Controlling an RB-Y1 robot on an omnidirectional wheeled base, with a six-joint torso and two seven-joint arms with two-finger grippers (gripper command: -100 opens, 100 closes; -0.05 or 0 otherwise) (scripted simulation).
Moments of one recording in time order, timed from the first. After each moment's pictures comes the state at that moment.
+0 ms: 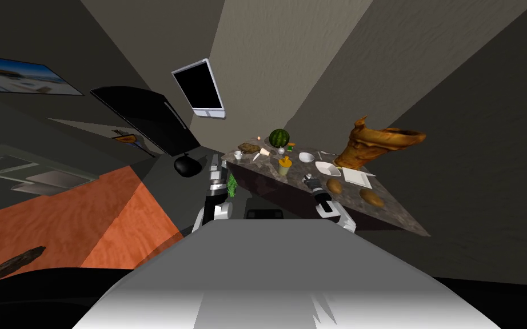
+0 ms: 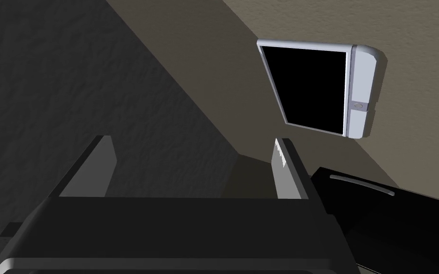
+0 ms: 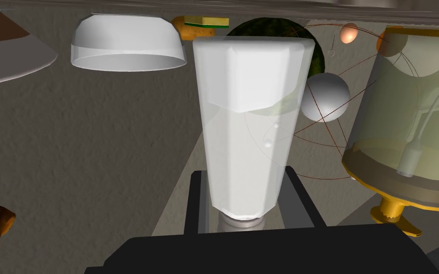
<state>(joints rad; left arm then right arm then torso) 0.52 -0.02 -0.07 -2.23 -0.11 -0.38 -0.05 0.29 -0.35 -0.14 -1.53 0.57 -0.26 0.72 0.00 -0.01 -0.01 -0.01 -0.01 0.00</state>
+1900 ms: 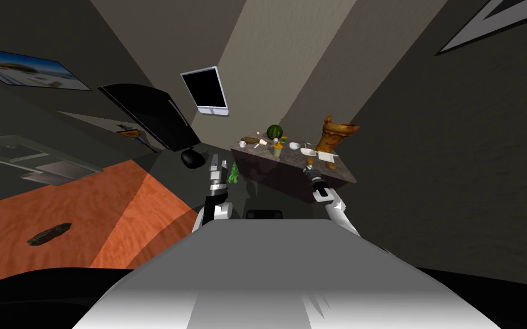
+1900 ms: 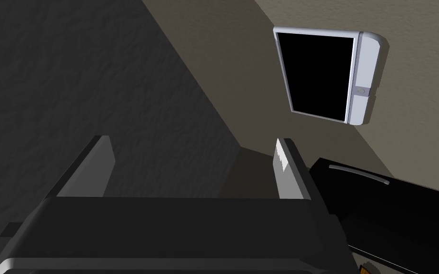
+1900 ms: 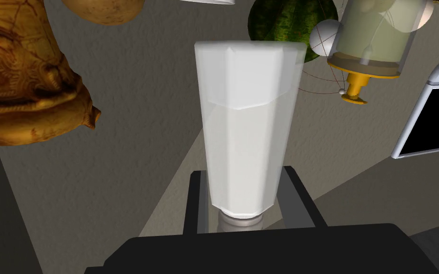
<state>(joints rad) 0.52 -0.02 -0.07 -2.23 -0.11 -0.38 -0.05 0.01 -0.36 -0.21 -1.29 0.48 -0.26 0.85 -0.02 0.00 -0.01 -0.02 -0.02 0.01</state>
